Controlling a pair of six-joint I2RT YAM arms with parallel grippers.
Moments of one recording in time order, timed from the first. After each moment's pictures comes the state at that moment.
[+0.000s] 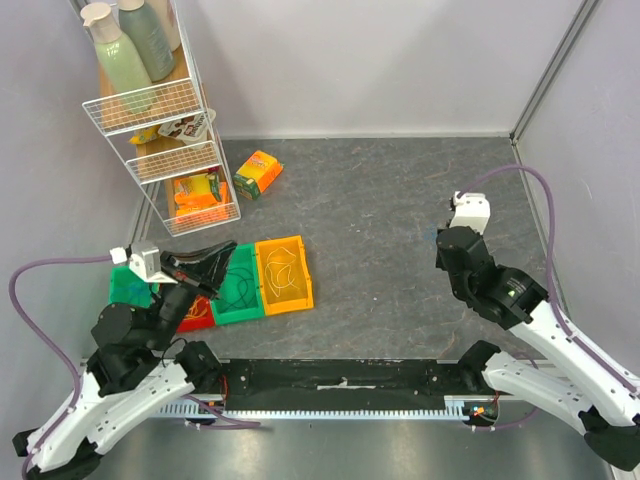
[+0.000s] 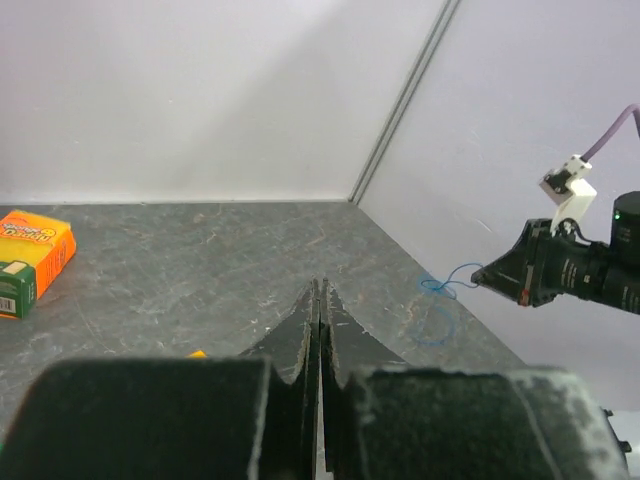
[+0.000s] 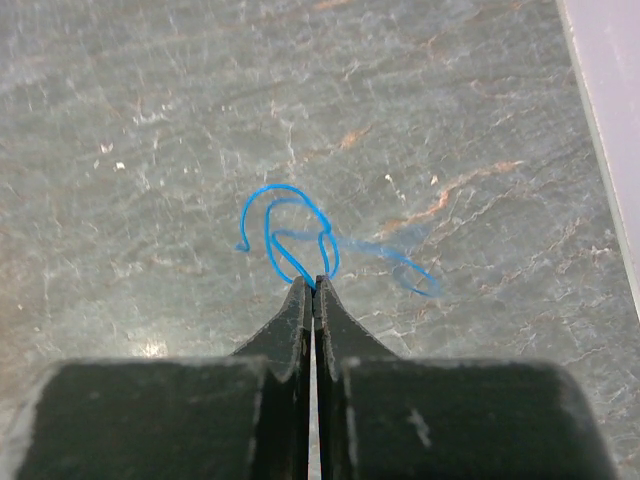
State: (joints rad) left arm -0.86 0.18 0.66 -0.17 -0.31 -0.31; right arm 0.72 0.80 0.91 -0.70 0.75 0.39
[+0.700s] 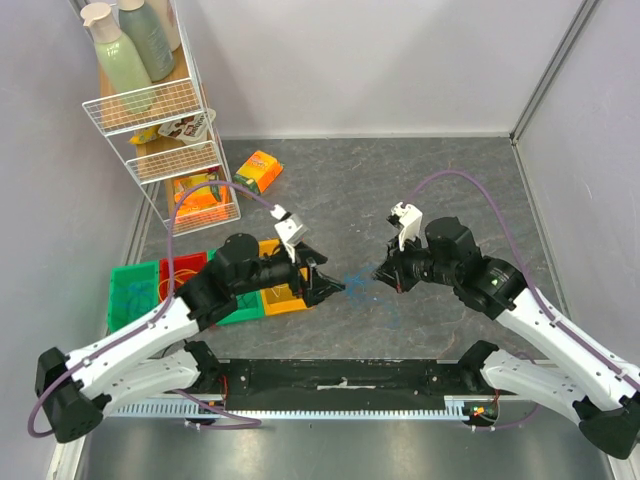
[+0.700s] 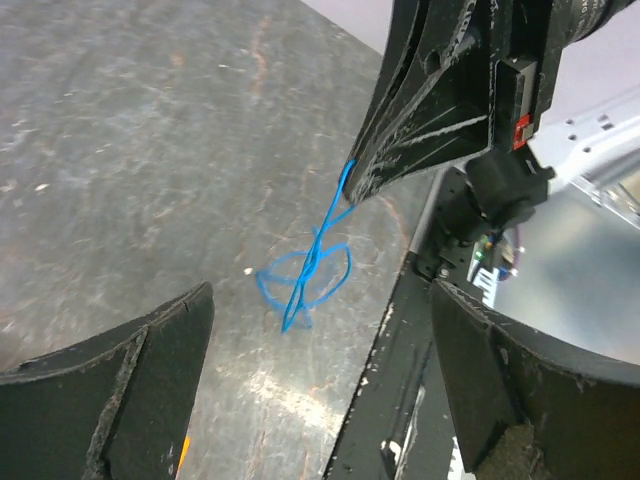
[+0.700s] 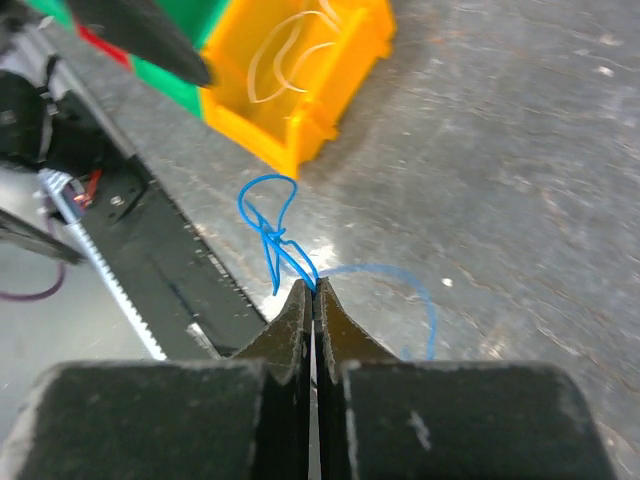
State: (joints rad) left arm -0.86 0.86 0.69 -0.01 0.31 -0.29; right arm 0.72 0.89 0.90 -0.56 -0.24 0.26
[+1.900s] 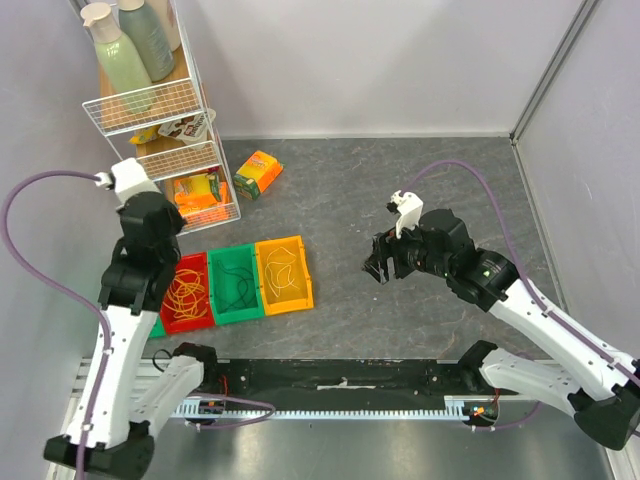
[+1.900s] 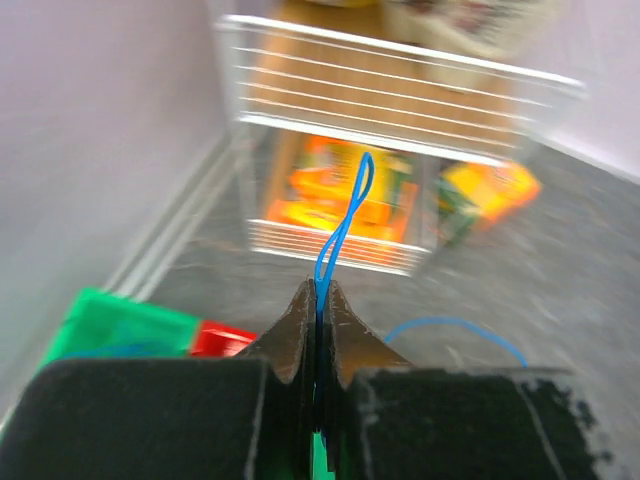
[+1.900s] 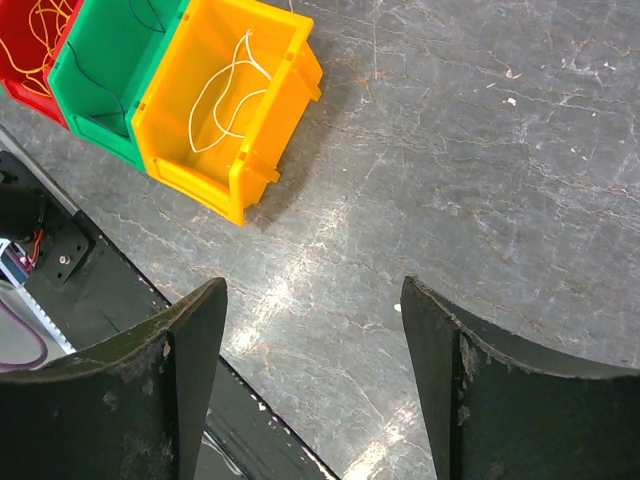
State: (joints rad) left arm -0.29 0.81 1.10 -0.59 -0.58 -0.28; right arm 0.72 0.95 0.94 -0.51 -0.13 0.26
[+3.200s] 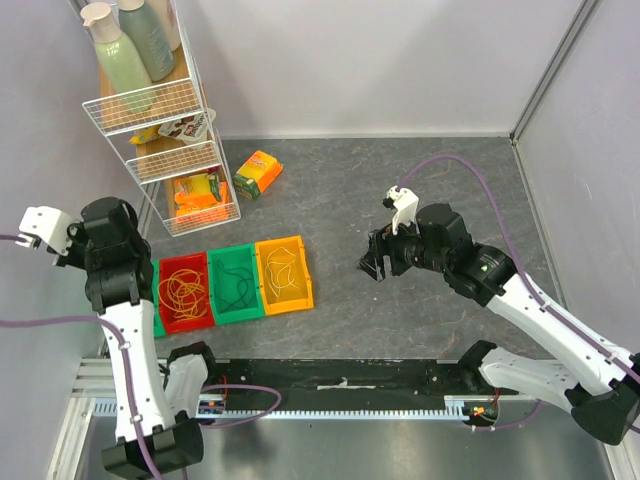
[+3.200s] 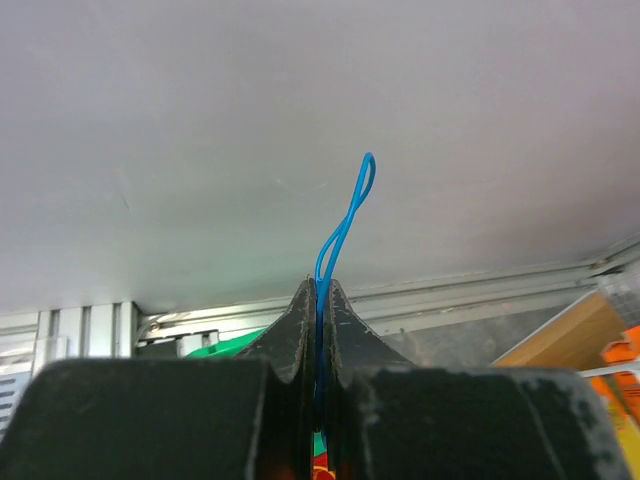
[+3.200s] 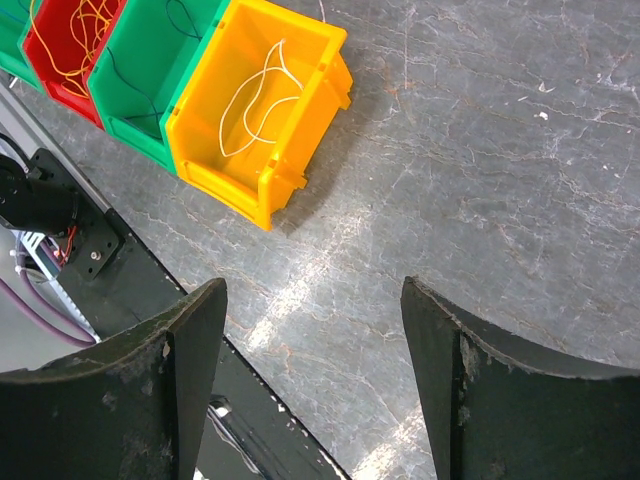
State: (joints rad) left arm 0.30 0.83 1.05 -0.64 -1.00 -0.57; right arm 0.72 0.99 0.98 -0.51 -0.19 0.27
